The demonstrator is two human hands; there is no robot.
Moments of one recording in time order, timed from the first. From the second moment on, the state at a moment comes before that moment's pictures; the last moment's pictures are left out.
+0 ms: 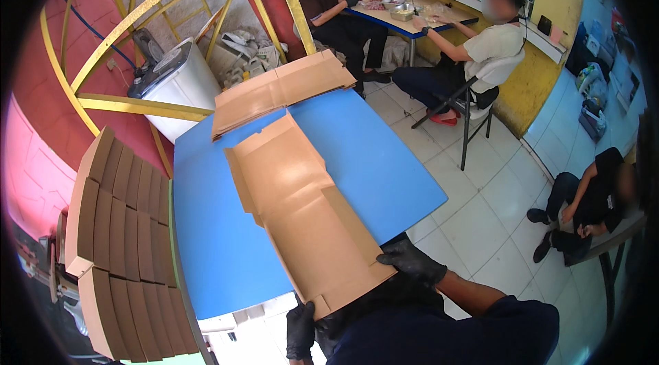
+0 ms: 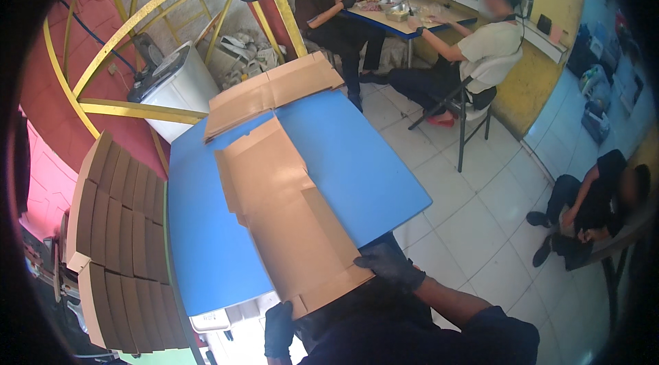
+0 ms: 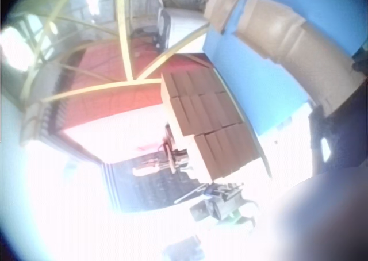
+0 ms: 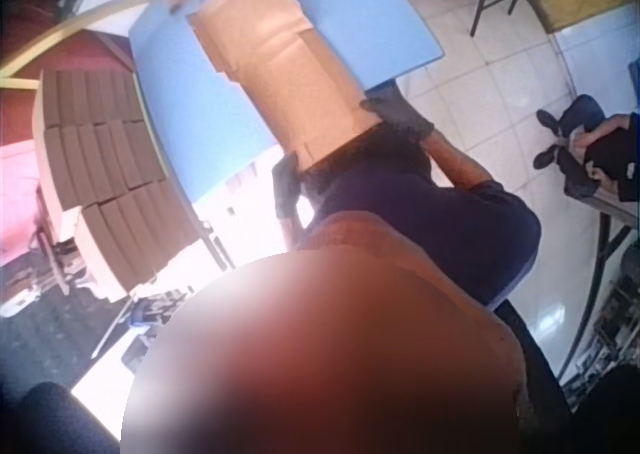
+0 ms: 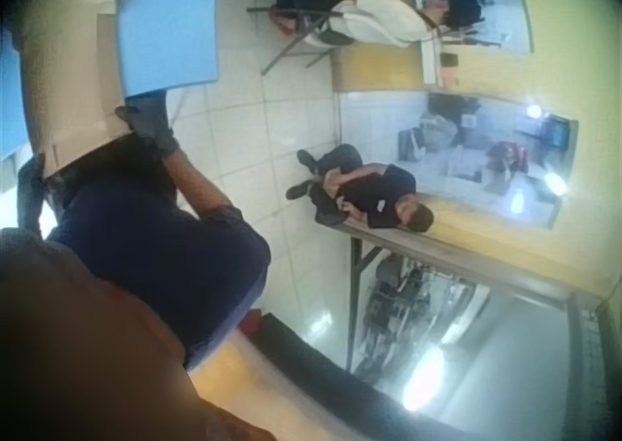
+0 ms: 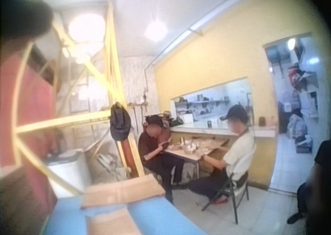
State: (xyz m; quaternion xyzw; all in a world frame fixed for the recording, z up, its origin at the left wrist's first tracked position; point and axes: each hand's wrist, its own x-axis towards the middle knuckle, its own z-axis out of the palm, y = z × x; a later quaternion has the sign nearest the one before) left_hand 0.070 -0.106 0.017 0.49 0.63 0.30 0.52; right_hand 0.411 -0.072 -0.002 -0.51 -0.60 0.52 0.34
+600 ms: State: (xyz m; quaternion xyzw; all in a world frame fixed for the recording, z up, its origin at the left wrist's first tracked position) left_hand 0.086 -0.105 0.011 0.54 0.58 0.27 0.54; right_hand 0.427 -0.079 0.039 -0.54 -0.47 0.60 0.37
